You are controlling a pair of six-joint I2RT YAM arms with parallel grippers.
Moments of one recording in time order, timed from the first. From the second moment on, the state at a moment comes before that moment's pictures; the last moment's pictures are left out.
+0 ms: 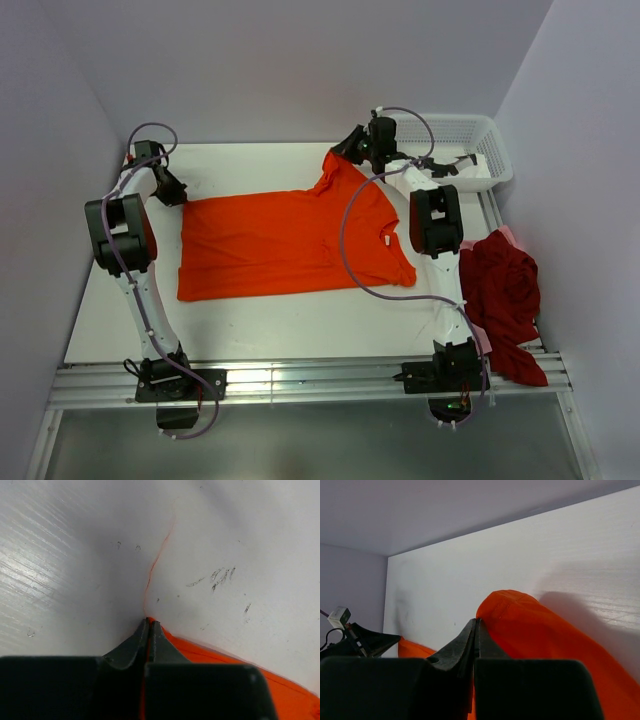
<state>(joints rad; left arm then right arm) 0.19 2.24 1.74 -0.51 0.05 -0.62 0.20 2.51 2.05 0.07 -0.41 0.80</state>
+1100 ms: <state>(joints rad) 0.17 2.08 1.55 -0.41 0.02 -0.63 0.18 2.15 1.55 0.23 -0.40 0.80</state>
